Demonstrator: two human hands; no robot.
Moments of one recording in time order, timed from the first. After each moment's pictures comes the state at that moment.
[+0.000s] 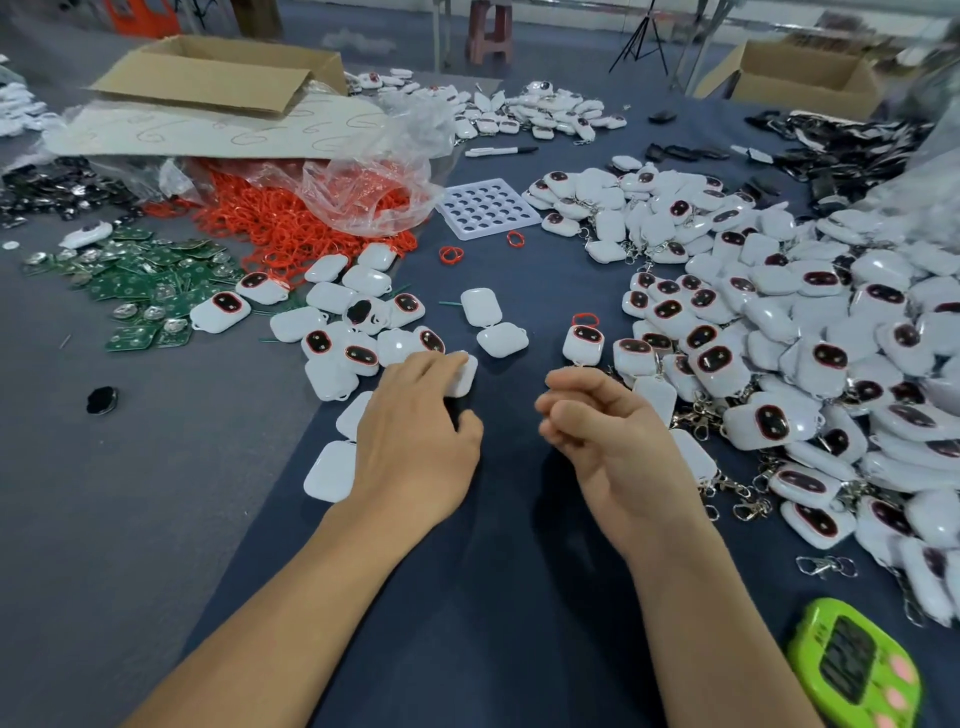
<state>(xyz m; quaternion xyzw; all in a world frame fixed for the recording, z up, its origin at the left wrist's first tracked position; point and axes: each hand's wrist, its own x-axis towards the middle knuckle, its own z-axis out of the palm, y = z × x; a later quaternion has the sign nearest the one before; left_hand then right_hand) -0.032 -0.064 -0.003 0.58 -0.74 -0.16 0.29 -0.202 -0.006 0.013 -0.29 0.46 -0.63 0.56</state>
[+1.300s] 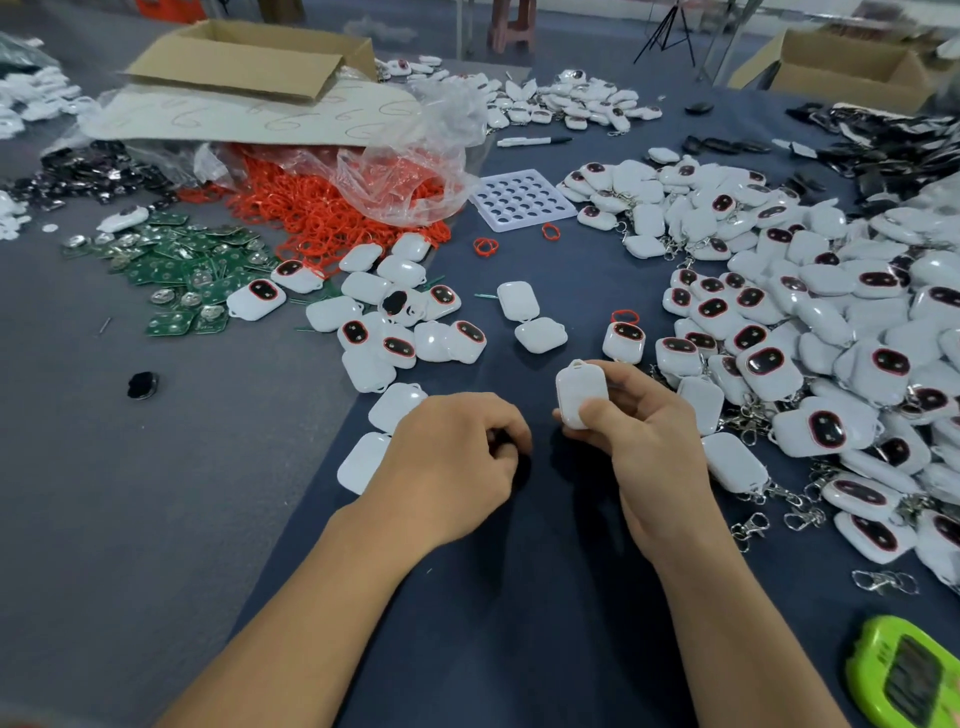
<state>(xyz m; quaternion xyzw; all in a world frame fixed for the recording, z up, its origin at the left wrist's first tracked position) -0.009 -0.053 0.013 0.50 -0.79 -0.30 0.21 -0.184 -0.016 0.004 -0.37 0.59 -0.59 0.42</state>
